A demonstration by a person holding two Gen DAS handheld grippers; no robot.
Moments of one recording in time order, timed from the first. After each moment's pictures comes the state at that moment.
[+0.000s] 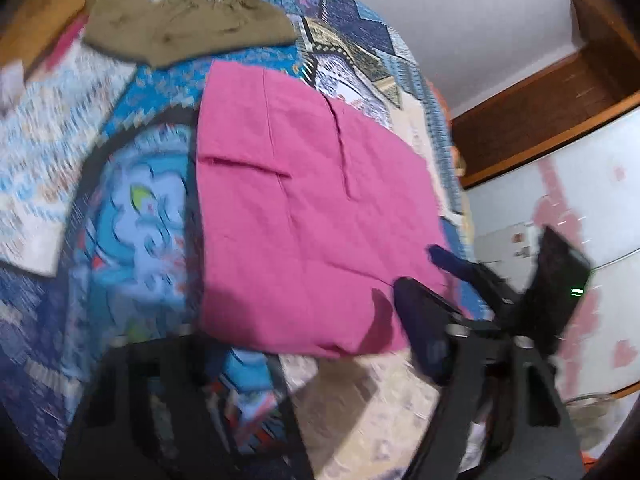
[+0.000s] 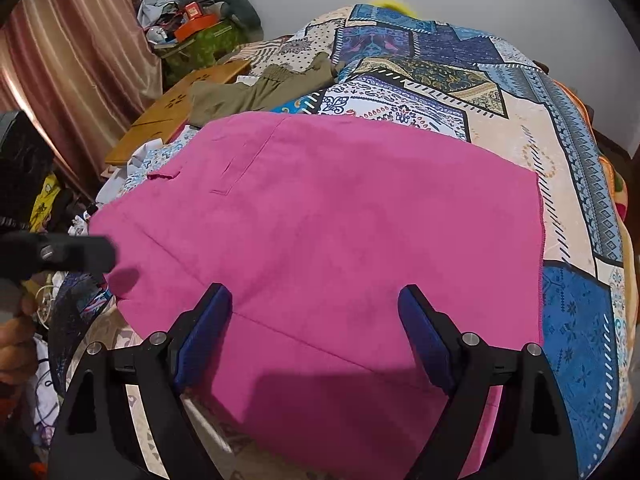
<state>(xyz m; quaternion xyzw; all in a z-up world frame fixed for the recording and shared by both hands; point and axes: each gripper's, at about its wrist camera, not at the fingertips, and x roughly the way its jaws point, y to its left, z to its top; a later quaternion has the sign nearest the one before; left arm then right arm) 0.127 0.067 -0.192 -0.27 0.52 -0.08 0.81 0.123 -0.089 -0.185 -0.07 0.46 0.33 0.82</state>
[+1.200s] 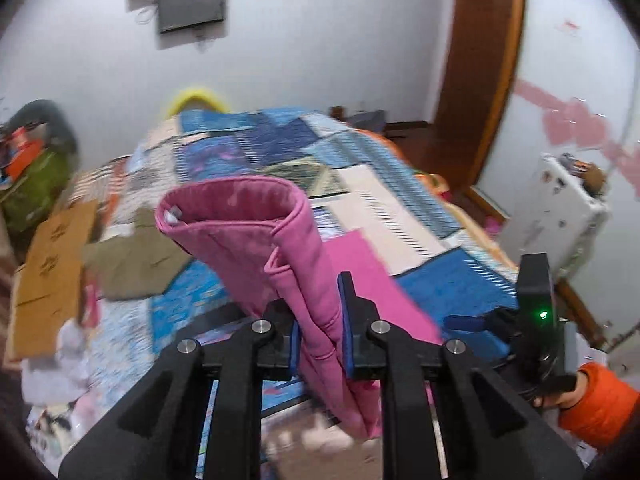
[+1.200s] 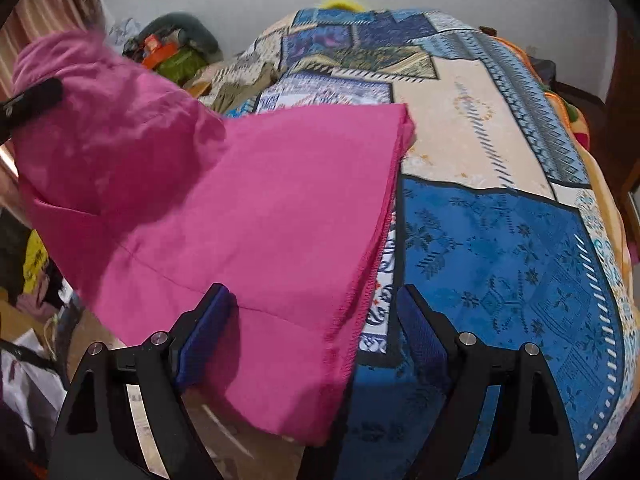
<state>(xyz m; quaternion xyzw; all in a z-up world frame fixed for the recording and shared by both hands) 0.136 -0.035 -0.062 0.02 0.37 -0.11 0.92 0.112 -0.157 -0.187 0.01 0.47 0.28 0.84</state>
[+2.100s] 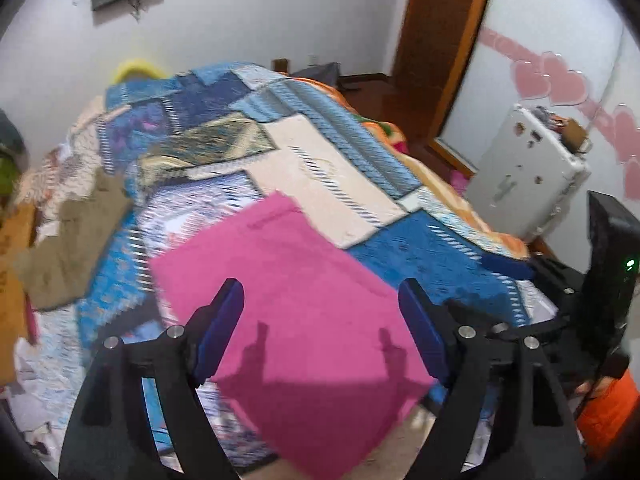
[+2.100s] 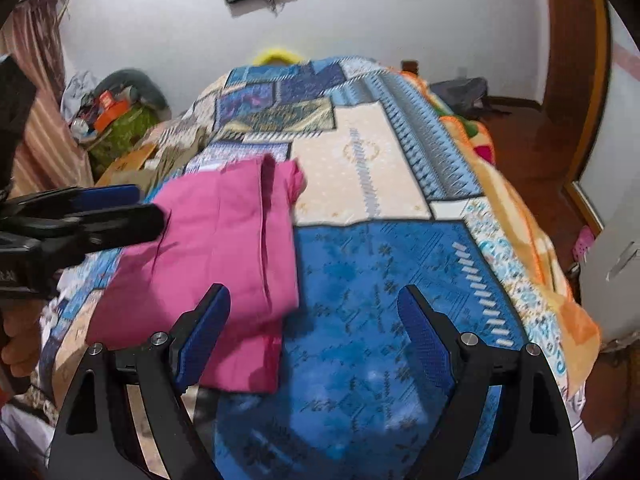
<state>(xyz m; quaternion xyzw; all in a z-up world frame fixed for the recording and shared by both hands) 0.190 -0.103 -0.118 0.04 0.44 -0.16 0.88 0.105 -0.237 -0.155 0.04 0.40 0.18 0.90</state>
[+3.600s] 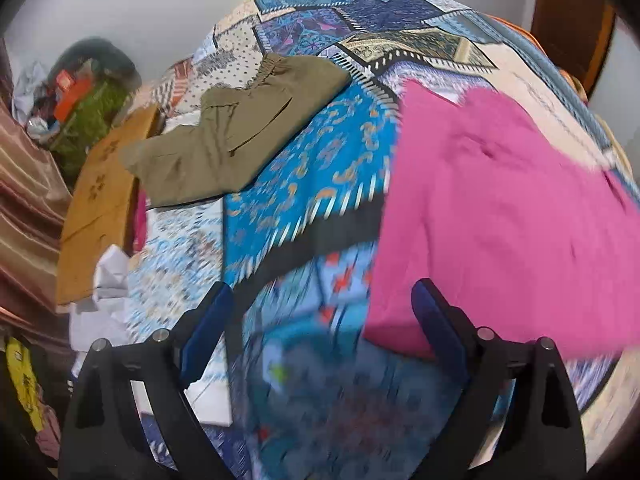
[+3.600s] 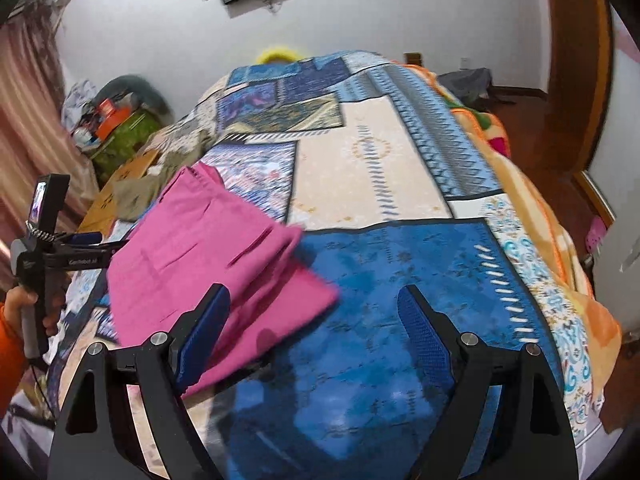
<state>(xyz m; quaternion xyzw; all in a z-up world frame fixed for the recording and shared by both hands) 0.181 0.061 -0.202 0.08 0.52 0.07 0.85 0.119 -0.221 -0.165 0.06 0.41 0.20 0.89</state>
